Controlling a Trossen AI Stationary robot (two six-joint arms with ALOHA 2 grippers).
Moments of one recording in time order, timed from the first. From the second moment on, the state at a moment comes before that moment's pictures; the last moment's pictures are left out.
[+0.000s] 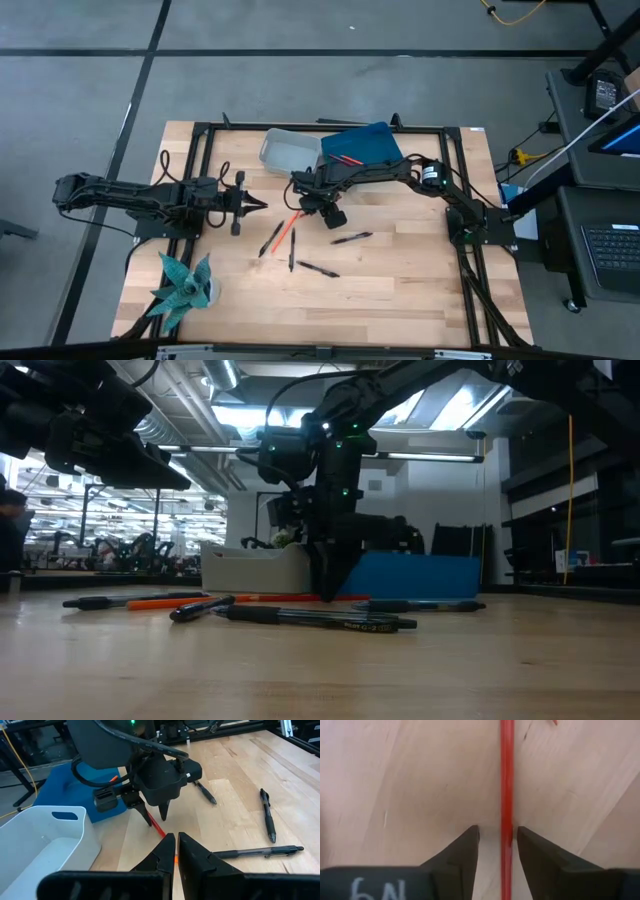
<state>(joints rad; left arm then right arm) 0.06 0.57 0.15 0.12 -0.03 0.17 -0.13 2.33 1.83 -0.93 -0.02 -0.57</state>
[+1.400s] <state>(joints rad) 0.06 0.57 0.15 0.12 -0.03 0.17 -0.13 2.33 1.82 -0.93 -0.02 -0.58</state>
